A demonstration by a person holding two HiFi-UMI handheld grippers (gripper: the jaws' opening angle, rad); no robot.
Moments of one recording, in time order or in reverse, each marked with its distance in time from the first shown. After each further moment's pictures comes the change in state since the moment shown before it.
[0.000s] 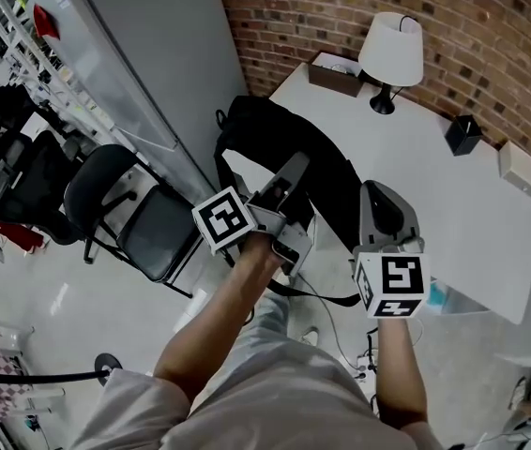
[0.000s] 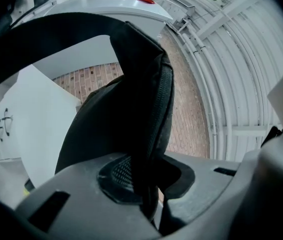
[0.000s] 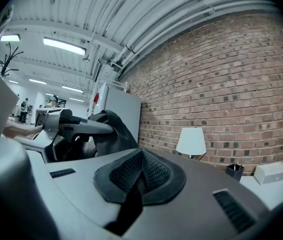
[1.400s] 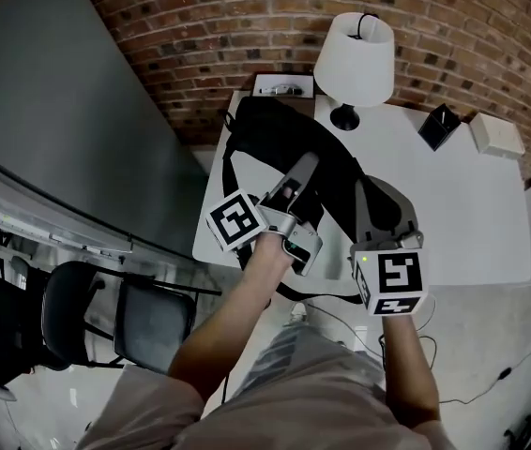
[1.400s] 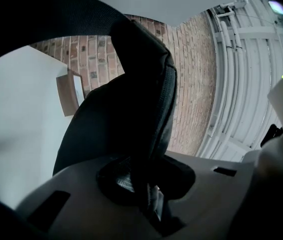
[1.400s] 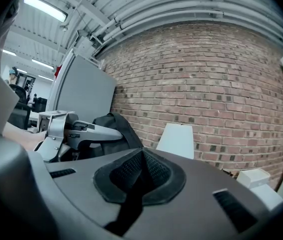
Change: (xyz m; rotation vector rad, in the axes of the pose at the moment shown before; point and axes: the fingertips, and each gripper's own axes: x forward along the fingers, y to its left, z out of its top) left arm 0.184 0.121 0.093 -0.238 0.348 -0.117; right arm 0.199 -0.057 0.004 -0.049 0.131 -0.363
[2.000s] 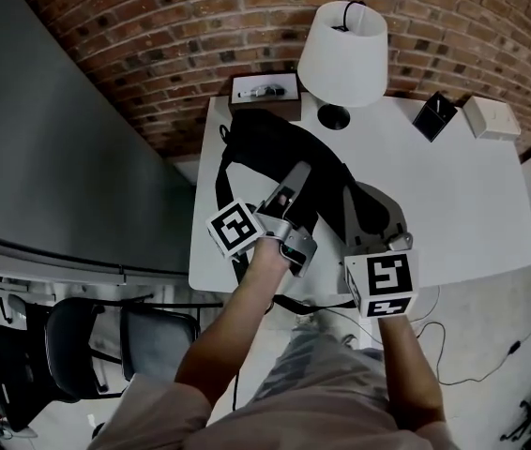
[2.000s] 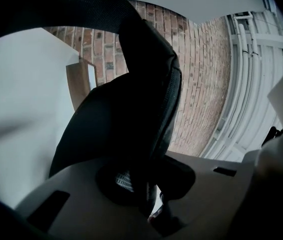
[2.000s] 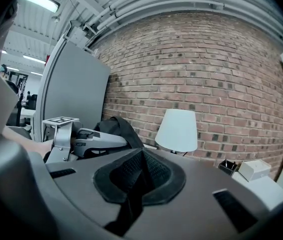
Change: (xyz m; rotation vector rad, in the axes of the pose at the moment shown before) left arm 0.024 0.087 0.022 -0.091 0.063 0.035; right arm 0.060 0.003 -0.041 0.035 0.089 -0.042
